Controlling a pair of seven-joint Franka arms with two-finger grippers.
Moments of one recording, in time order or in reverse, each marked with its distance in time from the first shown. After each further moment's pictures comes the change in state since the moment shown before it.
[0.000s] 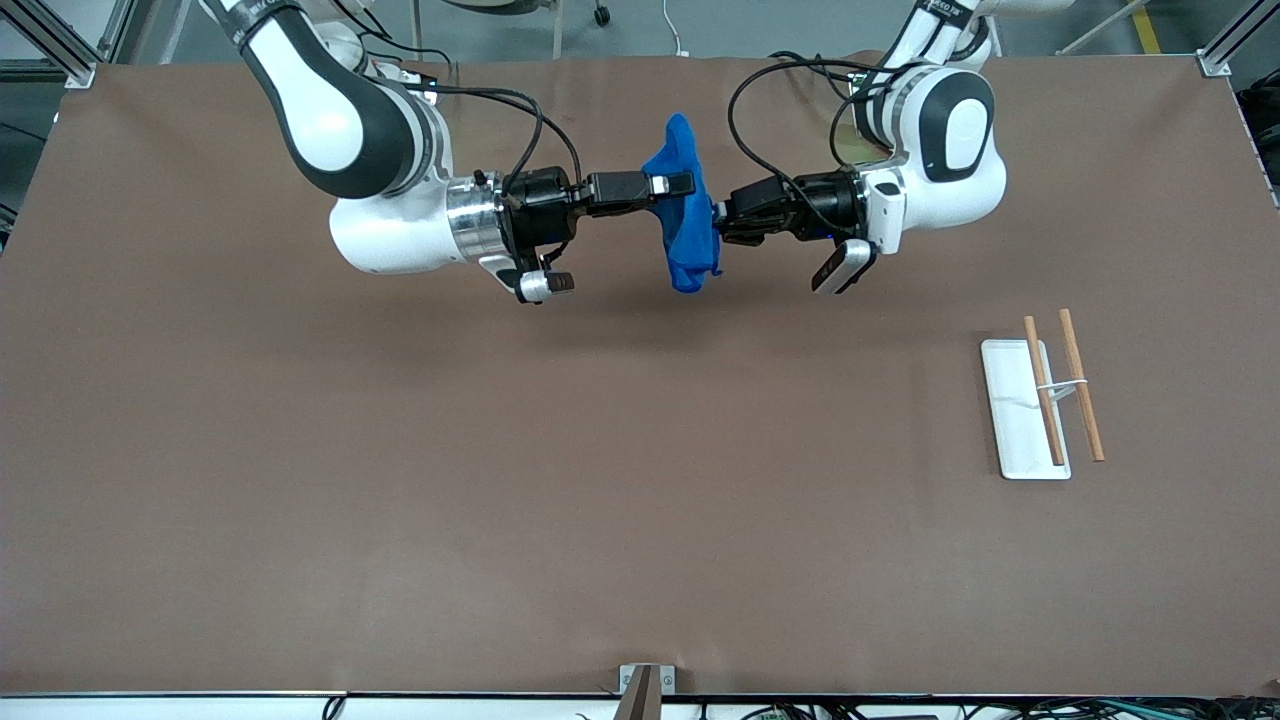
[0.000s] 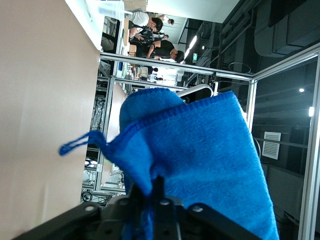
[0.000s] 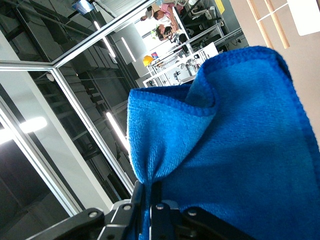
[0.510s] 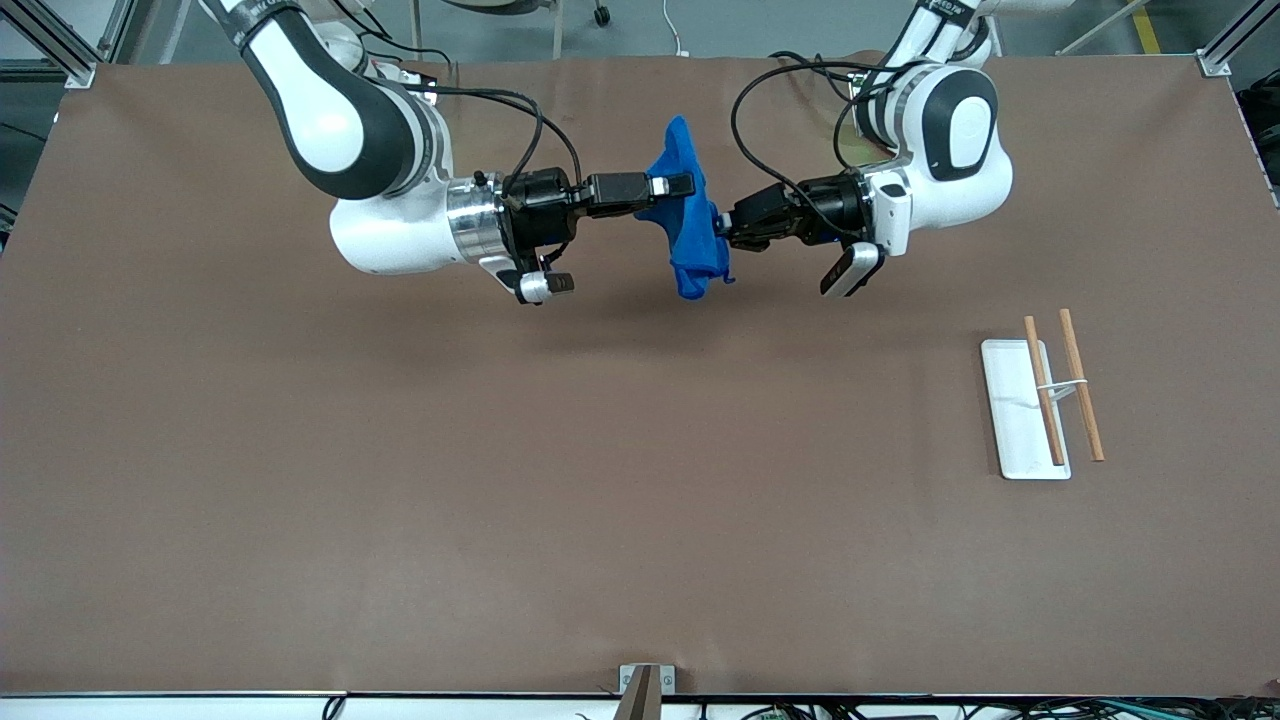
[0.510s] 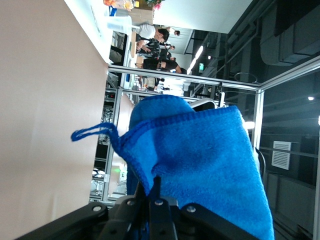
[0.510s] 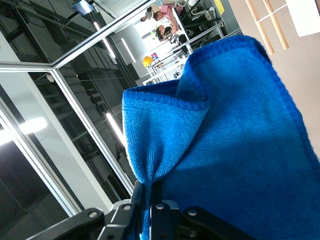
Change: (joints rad) left arm 0.001 -0.004 0.002 0.012 0.025 0.074 0.000; right arm 0.000 0.003 0.000 0.000 0.000 0.004 -0.001
